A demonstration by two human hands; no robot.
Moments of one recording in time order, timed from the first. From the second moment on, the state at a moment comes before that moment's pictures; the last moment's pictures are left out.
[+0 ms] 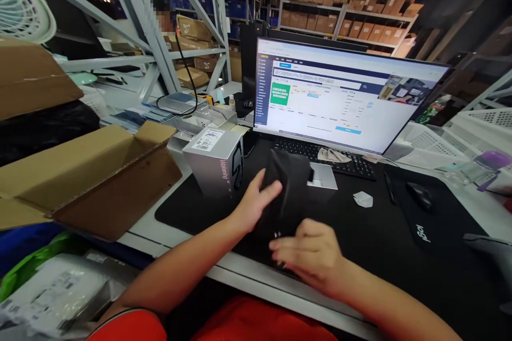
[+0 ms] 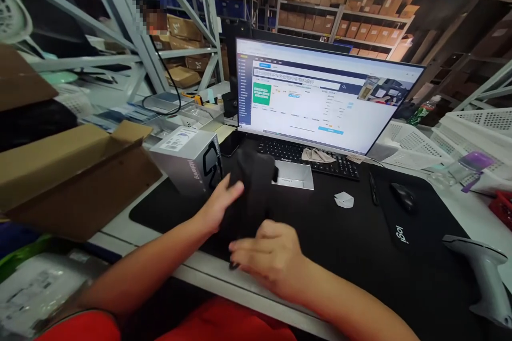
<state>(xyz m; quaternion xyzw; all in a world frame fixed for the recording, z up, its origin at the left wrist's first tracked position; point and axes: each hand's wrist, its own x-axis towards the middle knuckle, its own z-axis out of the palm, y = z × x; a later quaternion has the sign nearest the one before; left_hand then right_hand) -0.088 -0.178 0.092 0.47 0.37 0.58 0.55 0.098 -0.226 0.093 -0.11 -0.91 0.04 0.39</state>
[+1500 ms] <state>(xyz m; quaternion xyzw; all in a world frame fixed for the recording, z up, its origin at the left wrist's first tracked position) -0.027 -0.245 0.025 0.13 0.40 0.59 0.70 0.128 -0.171 0.080 -0.37 -0.85 0.22 0.29</state>
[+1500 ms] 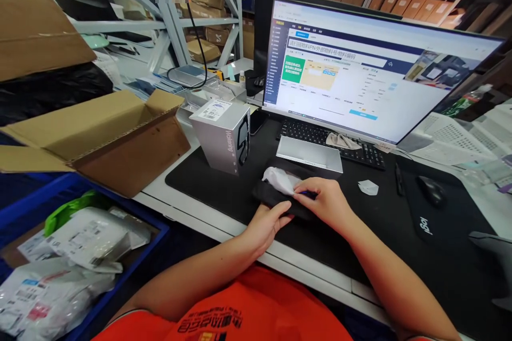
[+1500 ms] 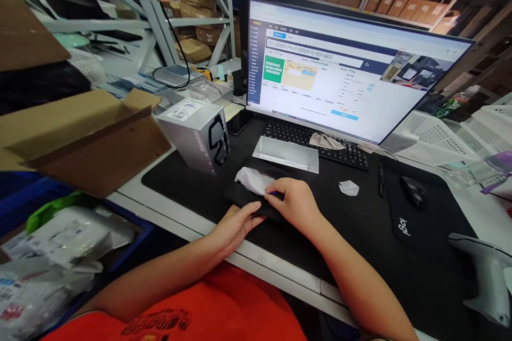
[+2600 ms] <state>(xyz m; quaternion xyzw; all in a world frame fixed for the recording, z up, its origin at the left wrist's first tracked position) -0.038 -0.241 0.087 0.51 0.35 0.24 0.75 0.227 -0.130 0.143 -0.44 -0.59 0.35 0.58</state>
